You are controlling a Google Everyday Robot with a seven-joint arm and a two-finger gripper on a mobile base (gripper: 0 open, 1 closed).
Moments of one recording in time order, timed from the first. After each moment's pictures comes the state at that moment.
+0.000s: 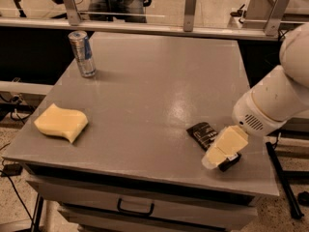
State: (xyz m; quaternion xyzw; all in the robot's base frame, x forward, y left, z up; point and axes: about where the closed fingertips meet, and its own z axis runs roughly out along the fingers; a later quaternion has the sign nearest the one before) arm 0.437 -0.170 0.823 -0.43 0.88 0.09 0.15
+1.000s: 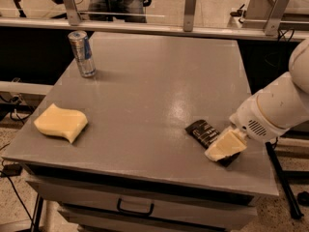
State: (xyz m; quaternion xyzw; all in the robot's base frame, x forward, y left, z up) arm 0.434 -0.173 0.818 -0.42 0.88 0.09 0.18
